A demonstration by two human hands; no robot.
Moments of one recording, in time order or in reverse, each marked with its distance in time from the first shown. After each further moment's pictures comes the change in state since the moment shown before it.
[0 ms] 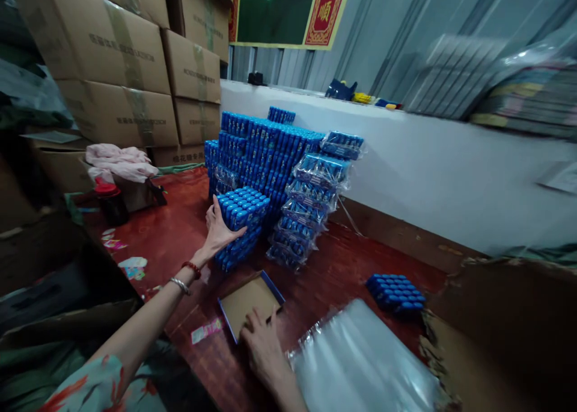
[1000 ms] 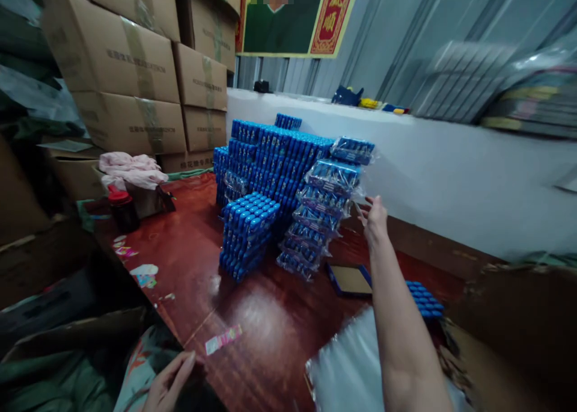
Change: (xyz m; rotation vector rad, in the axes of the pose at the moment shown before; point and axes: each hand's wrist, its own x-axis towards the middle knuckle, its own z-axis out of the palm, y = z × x) left_hand -0.242 -0.022 -0.120 -0.569 -0.272 -0.690; right_hand 0.097 0.193 -0.295 0.967 1.125 0.641
